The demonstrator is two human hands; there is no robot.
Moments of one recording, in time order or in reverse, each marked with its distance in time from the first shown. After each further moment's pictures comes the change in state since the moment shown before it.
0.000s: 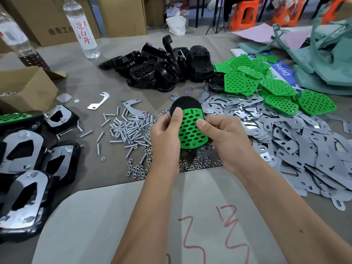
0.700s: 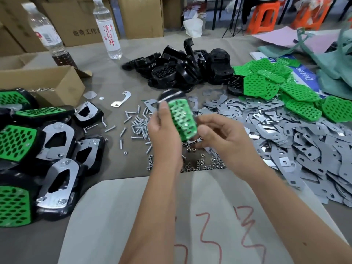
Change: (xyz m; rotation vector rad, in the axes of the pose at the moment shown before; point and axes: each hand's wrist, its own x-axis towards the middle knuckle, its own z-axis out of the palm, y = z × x) left_hand 0.008 0.019 -0.020 -0.007 0.311 0.149; right_hand -0.008 -0.002 0.026 -0.169 -0.209 -0.182
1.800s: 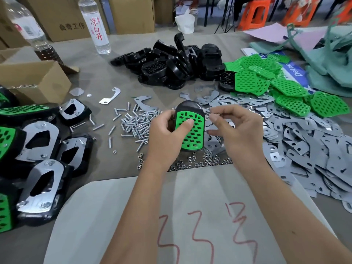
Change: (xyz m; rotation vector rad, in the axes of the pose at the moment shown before) left_hand 0.000 -0.008 -0.018 0.370 -0.461 0.089; right_hand 0.001 0.006 -0.021 -0.069 0.452 -0.031
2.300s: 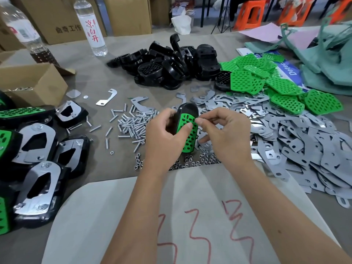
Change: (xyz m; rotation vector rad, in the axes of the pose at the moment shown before) left_hand -0.001 -0.001 0.002 0.234 0.050 0.263; right_hand -0.006 -0.003 0.013 -0.163 -0.006 -0.014
